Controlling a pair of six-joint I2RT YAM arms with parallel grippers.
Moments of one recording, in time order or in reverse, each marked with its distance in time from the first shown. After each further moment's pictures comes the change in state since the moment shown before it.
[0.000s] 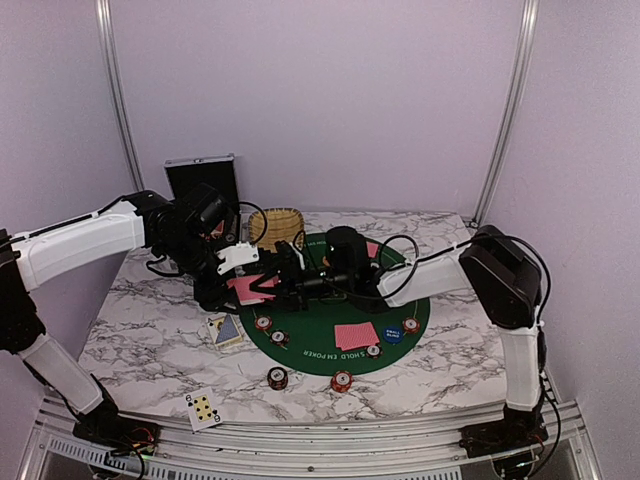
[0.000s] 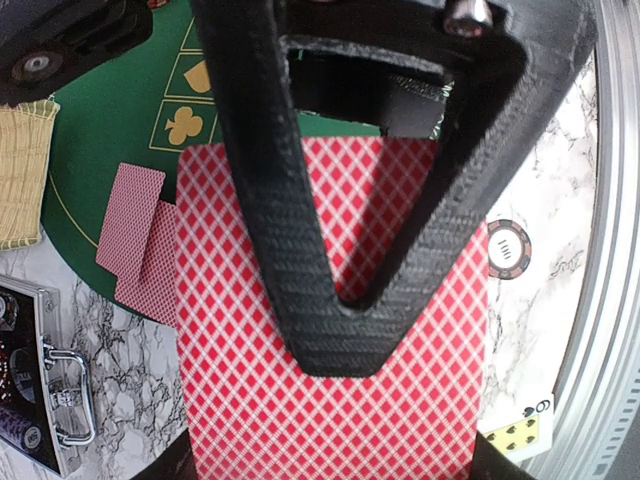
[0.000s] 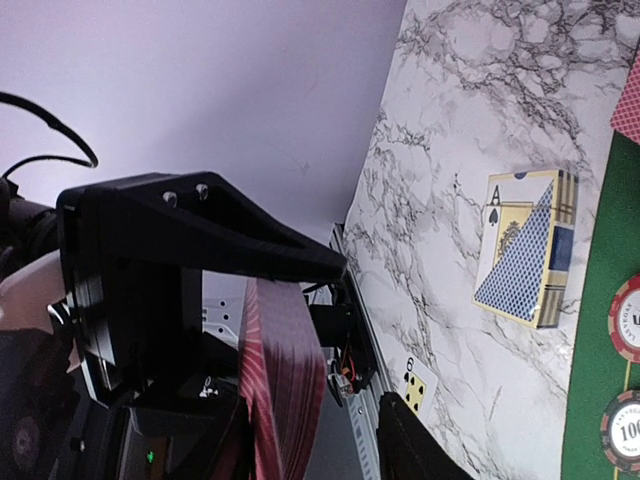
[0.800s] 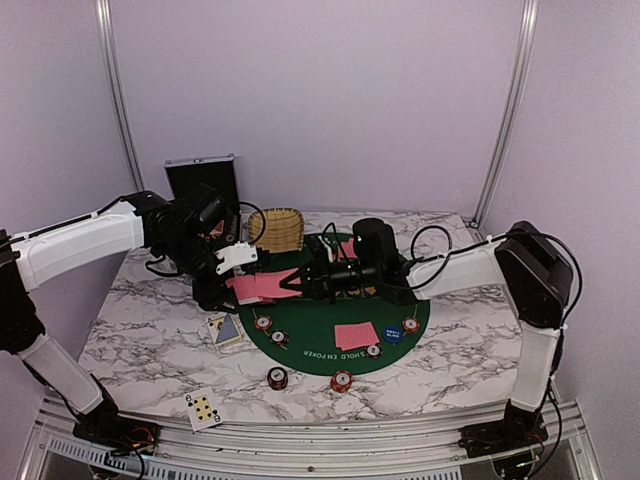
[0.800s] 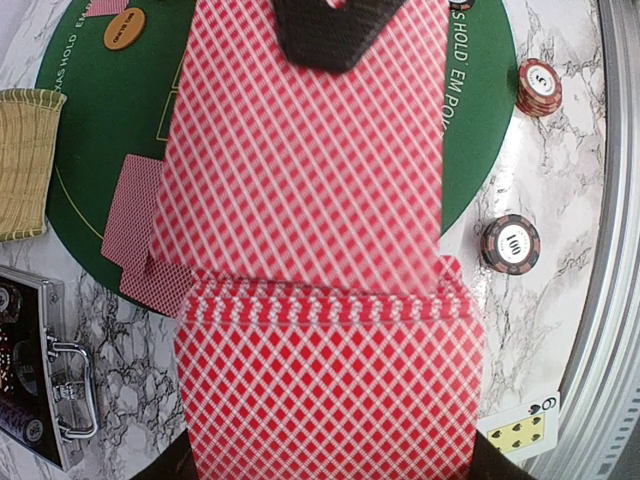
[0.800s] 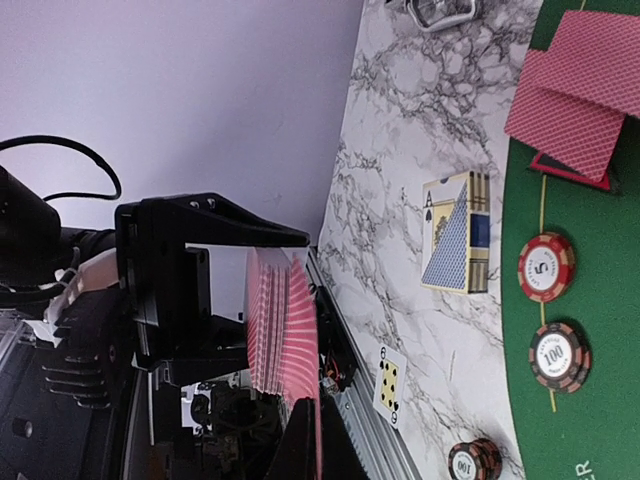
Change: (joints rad) left arm 0.001 -0.003 -0.007 0.002 -0.016 0.001; right arm -0.081 -0.174 -0.152 -0.106 0.027 -0.021
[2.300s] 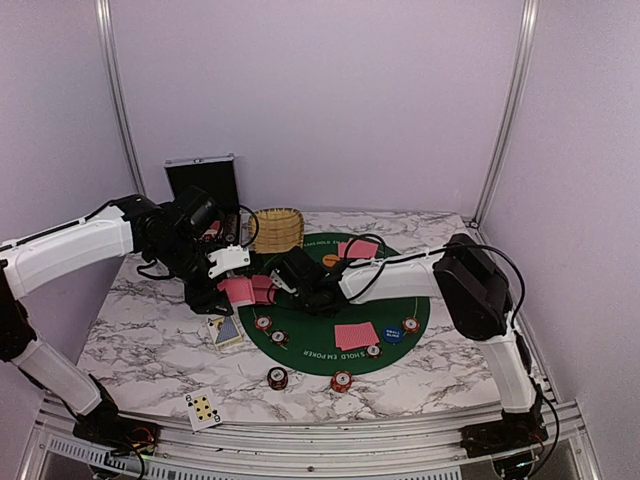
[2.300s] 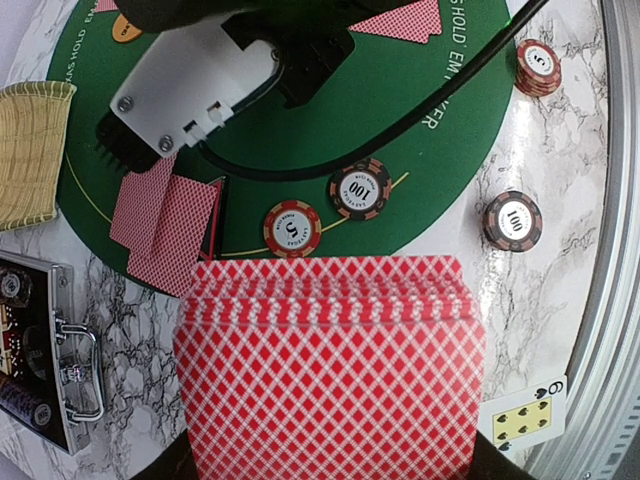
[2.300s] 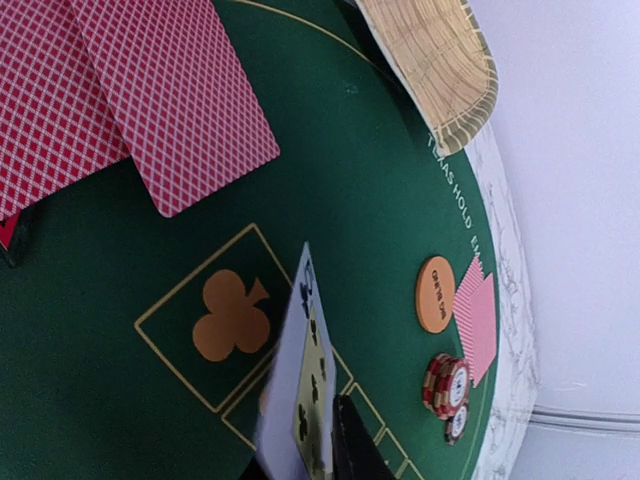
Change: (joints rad) left arm 0.000 -0.065 -0.051 -0.001 -0.034 0.018; right arm 0.199 0.334 0.522 -0.822 1.426 -1.597
